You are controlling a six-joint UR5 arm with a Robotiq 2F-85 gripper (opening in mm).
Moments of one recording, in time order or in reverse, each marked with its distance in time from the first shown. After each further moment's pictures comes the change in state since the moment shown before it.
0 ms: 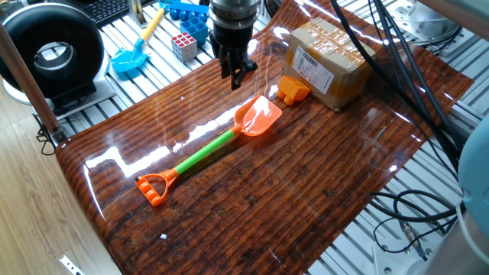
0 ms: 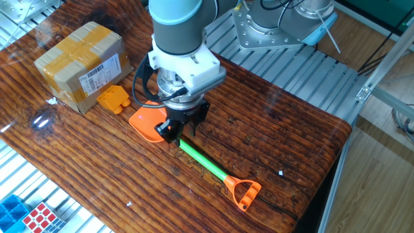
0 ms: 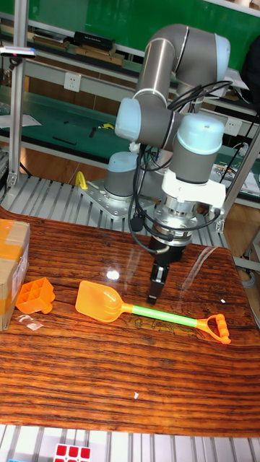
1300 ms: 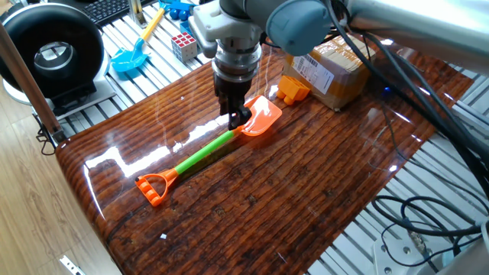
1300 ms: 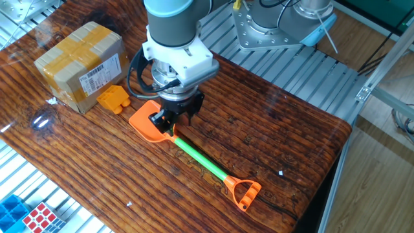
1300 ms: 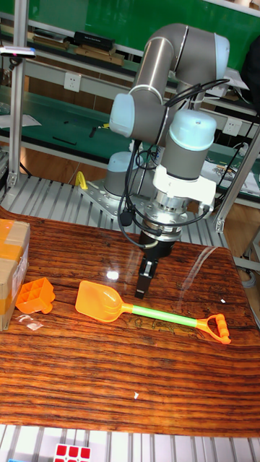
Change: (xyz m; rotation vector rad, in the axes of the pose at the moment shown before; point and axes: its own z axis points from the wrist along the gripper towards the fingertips) arm 0.026 0.005 -0.004 -0.020 0.038 0.003
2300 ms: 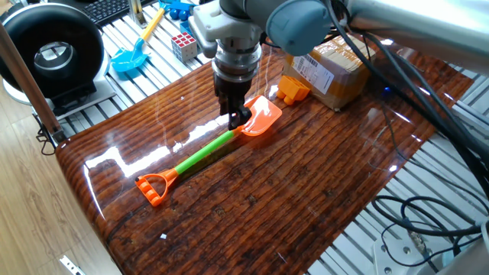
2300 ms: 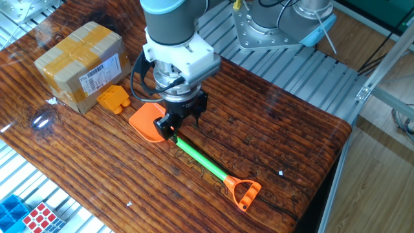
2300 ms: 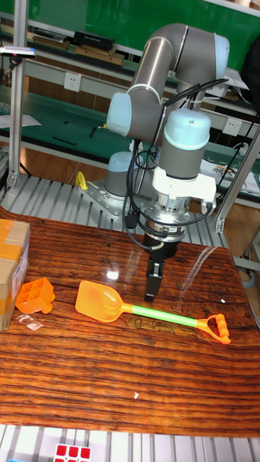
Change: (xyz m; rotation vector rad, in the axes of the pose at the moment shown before) arm -0.024 0.002 0.002 0.000 -0.082 -0.091
